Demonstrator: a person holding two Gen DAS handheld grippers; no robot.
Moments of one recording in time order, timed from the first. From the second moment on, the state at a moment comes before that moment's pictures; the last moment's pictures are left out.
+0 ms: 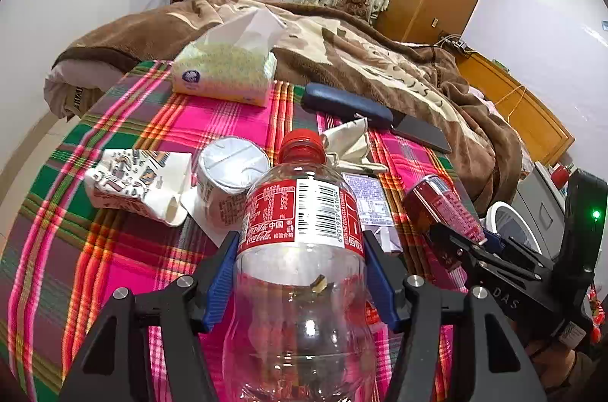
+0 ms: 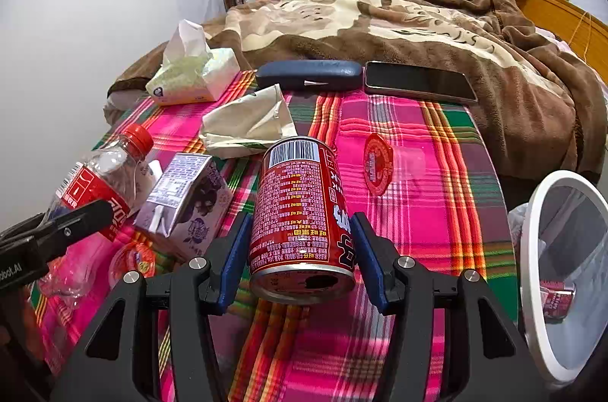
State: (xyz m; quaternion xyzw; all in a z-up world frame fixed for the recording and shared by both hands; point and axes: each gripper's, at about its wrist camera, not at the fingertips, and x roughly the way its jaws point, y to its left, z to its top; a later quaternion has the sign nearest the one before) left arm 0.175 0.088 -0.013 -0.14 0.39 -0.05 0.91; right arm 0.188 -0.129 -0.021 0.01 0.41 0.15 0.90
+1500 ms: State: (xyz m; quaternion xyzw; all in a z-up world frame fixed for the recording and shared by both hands) left arm 0.160 -0.179 0.026 -0.01 0.38 -0.25 0.89; right arm 0.127 -0.325 0.013 0.09 0.35 -0.02 0.93
